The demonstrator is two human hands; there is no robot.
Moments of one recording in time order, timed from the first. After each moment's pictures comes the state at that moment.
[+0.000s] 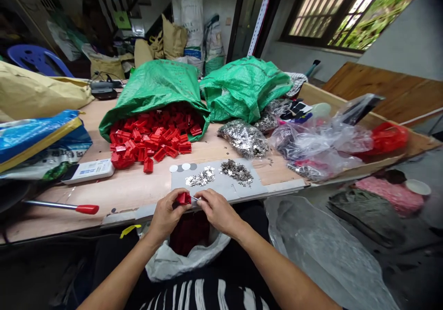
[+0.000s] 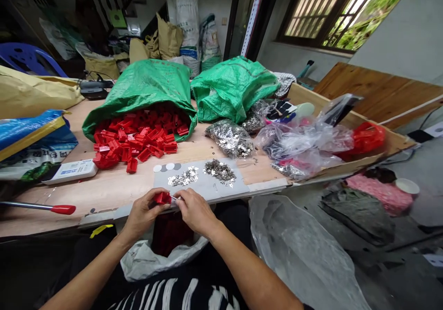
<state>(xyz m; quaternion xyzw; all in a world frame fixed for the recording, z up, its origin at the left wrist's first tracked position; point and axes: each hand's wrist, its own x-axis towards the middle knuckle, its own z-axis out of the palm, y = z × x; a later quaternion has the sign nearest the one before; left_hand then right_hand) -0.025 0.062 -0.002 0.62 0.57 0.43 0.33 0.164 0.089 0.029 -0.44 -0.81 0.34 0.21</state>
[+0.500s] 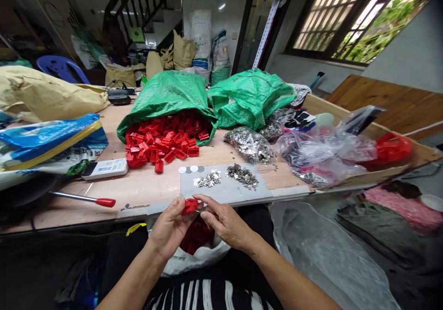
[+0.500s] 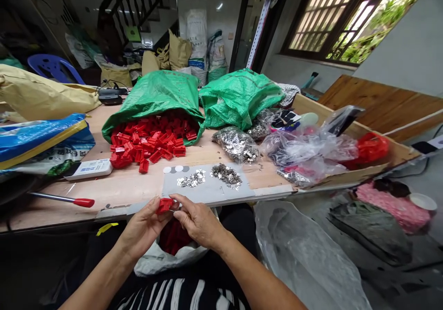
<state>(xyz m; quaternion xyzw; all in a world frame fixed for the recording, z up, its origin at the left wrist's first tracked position) -0.012 0.025 0.043 0.10 0.32 0.60 0.73 0.163 0.063 0.059 -0.35 -0.81 0.42 0.21</state>
